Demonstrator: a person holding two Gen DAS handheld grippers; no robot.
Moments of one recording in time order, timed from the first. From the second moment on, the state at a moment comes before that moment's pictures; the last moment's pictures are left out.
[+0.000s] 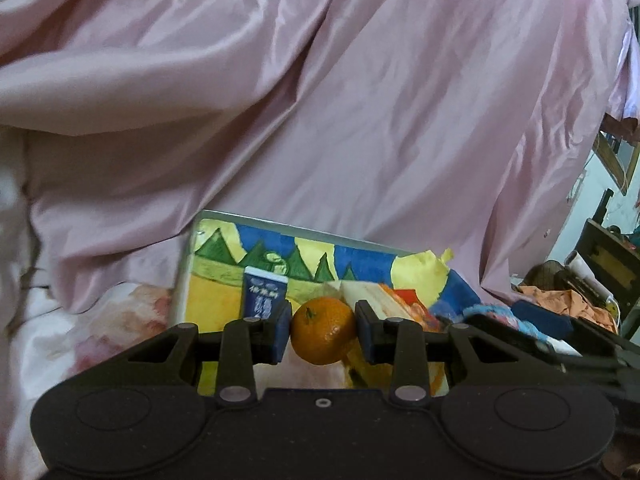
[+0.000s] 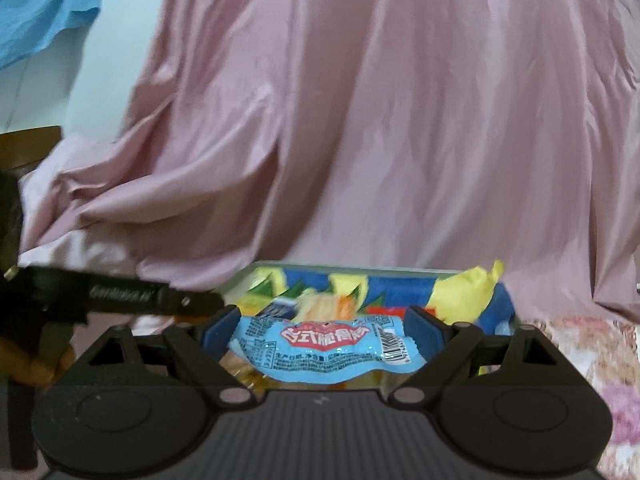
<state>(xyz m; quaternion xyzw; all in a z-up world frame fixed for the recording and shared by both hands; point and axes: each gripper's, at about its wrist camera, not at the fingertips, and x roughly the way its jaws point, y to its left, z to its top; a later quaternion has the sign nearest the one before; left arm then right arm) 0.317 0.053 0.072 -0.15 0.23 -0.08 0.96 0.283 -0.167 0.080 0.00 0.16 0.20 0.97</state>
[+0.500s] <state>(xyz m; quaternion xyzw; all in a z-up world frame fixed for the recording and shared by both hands) 0.354 0.046 0.048 -0.16 0.25 -0.08 0.95 0.359 -0.190 0.049 0.10 0.22 0.15 0.96</state>
